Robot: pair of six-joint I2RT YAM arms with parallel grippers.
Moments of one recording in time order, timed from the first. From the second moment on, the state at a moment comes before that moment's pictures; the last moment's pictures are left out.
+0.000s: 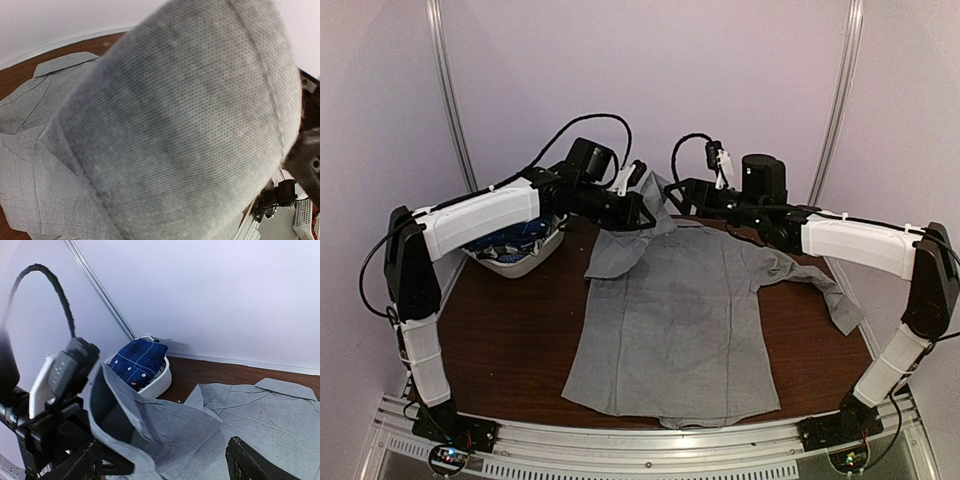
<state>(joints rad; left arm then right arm) -0.73 1.92 1.80 -0.48 0.36 -0.39 0.60 1.62 1.25 0.21 -0.18 0.46</state>
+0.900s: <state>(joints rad) -0.75 2.02 1.79 -0.46 0.38 -0.36 0.66 1.73 1.34 0.17 -0.23 0.45</state>
